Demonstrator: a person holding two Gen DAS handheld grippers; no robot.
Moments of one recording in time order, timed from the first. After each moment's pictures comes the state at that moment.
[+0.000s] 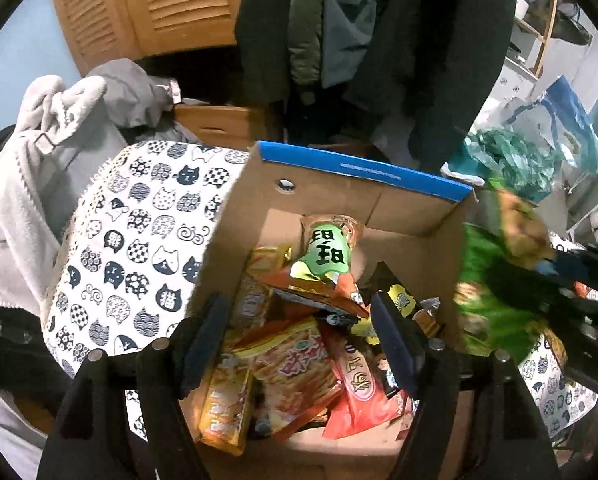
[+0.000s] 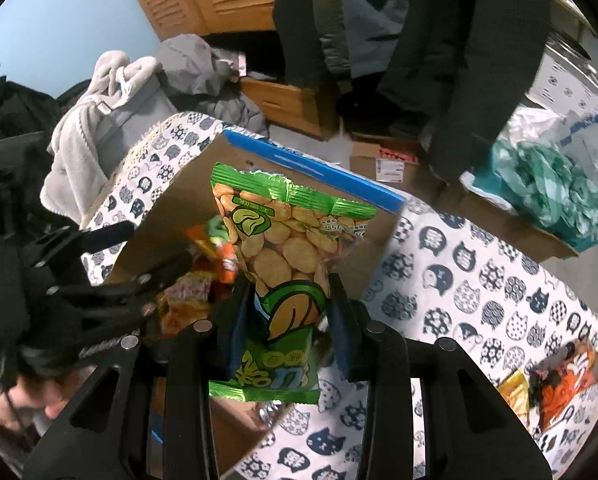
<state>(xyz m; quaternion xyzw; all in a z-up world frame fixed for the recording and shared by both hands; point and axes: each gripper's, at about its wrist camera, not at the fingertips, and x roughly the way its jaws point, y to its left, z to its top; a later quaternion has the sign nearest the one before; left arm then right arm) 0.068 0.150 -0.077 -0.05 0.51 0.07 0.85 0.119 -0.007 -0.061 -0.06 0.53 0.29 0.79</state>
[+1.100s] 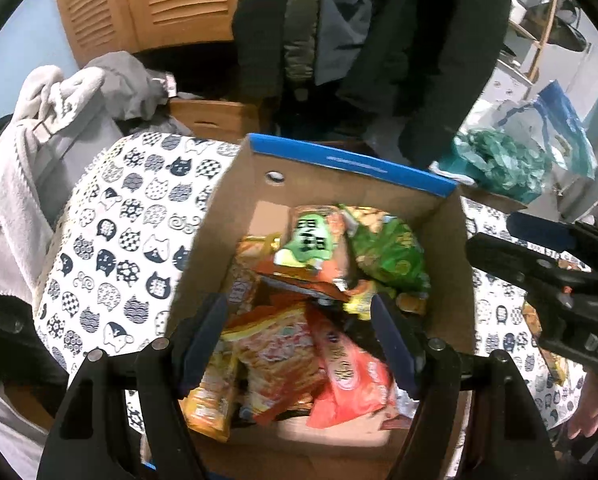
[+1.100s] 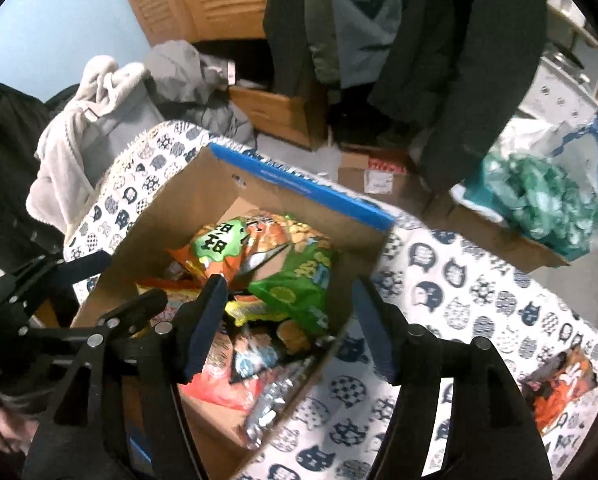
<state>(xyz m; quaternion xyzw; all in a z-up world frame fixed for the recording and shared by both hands) 0.061 0.138 -0.074 -0.07 0.51 0.06 0.85 0.126 -0.012 -0.057 -0.07 0.51 0.27 0.81</state>
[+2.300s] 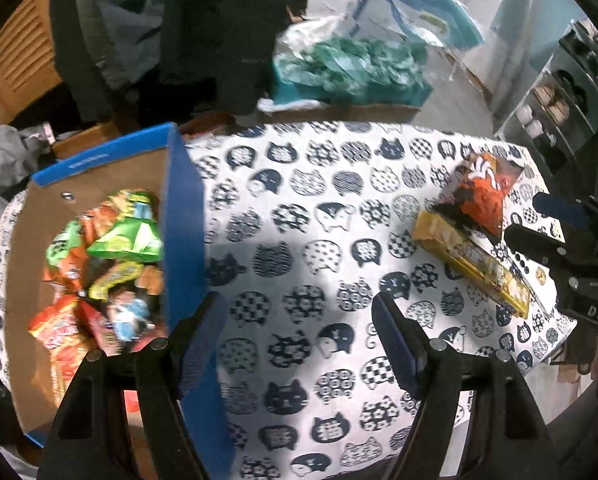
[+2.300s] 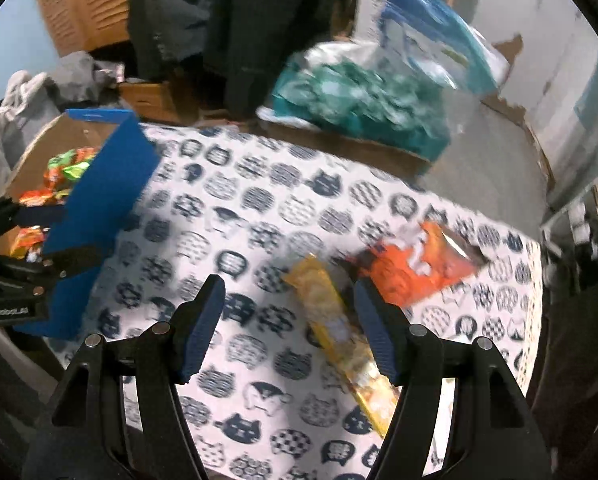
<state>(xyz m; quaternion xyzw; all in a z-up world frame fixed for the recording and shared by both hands) 0.059 -0.079 -0.102 0.03 0.56 -0.09 0.82 0.069 -0.277 -0.084 -0.07 0.53 0.12 0.84</state>
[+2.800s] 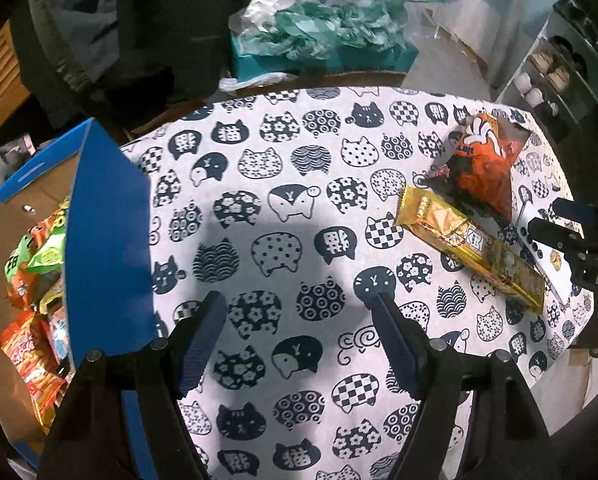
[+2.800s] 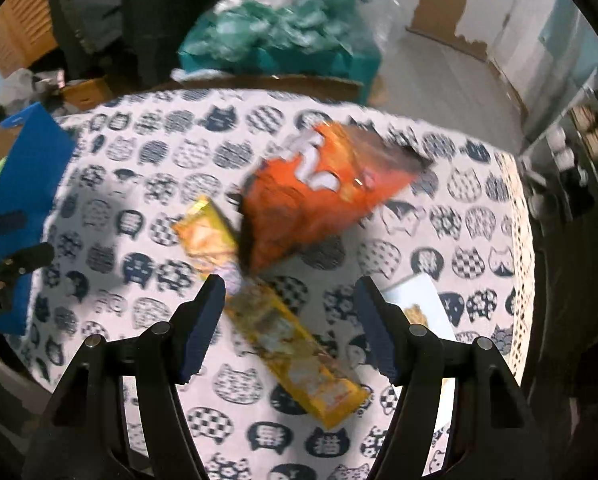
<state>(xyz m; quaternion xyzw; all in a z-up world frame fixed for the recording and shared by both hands) 0.071 -0.131 -0.145 0.07 0.58 -0.10 0.80 0.067 -0.370 -0.141 -0.03 0.58 0.04 0.81</state>
